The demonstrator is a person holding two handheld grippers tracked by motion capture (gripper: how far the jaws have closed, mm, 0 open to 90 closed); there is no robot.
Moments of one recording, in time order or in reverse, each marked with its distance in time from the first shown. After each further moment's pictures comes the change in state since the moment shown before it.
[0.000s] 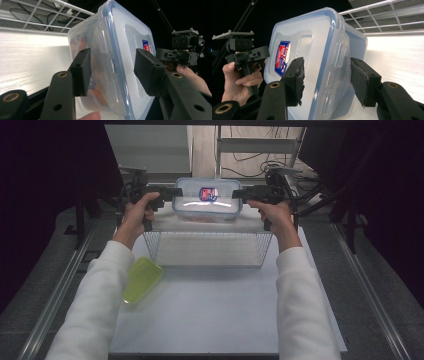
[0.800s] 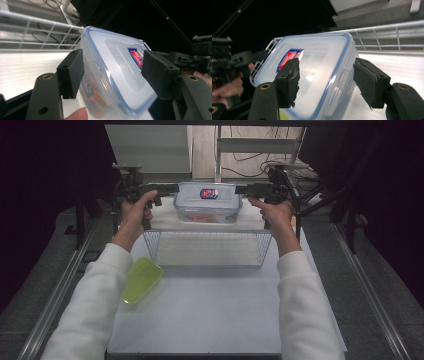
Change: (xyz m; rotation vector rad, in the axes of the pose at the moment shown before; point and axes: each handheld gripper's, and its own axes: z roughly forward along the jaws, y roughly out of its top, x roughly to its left) left arm -0.024 -0.007 -0.022 -0.114 0.120 0.162; right arm 0.023 -0.008 -0.019 -0.125 -0.121 -0.170
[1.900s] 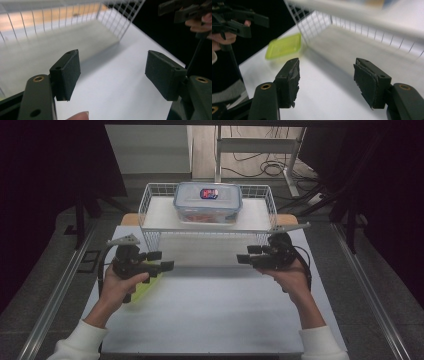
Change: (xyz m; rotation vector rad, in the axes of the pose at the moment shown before) left arm -0.037 -0.173 -0.065 0.206 0.006 0.313; right arm 0.016 -0.150 -0.053 0.178 0.102 -0.376
